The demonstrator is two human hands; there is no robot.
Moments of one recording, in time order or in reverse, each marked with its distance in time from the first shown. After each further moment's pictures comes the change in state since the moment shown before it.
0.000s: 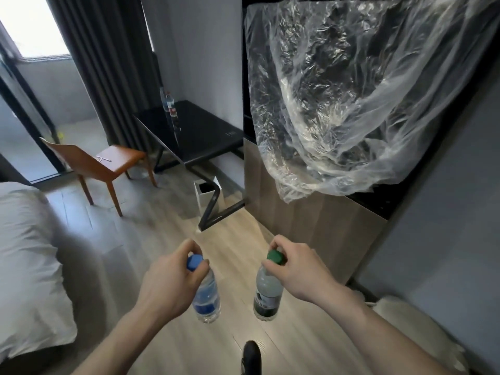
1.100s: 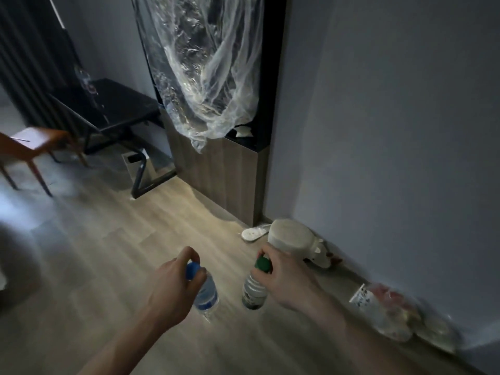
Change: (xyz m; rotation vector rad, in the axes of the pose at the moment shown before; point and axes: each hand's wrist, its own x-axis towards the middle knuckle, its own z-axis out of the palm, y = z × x) left_hand -0.452 0.288 0.187 -0.037 -0.144 0.165; right_hand -0.527 0.250 -0.117 0.009 0.050 0.122
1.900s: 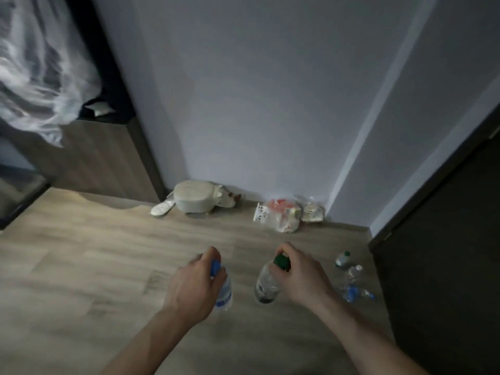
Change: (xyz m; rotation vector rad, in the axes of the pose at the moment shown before) left_hand -0.272 0.156 0.146 0.079 -0.299 0.573; right_hand -0.417 0.137 0.010 0.083 0.349 0.575
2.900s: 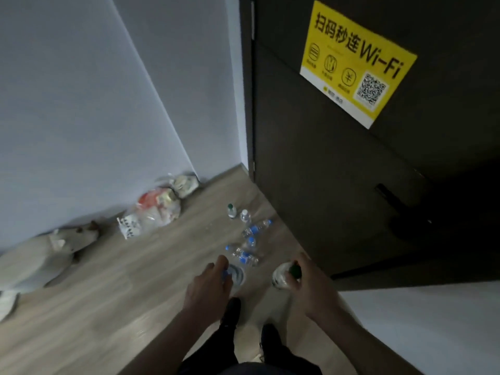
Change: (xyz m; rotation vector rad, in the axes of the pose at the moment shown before) left_hand 0.118 0.347 0.316 0.117 -0.611 0.484; right_hand -0.106 0.413 -0.117 0.169 0.245 0.798
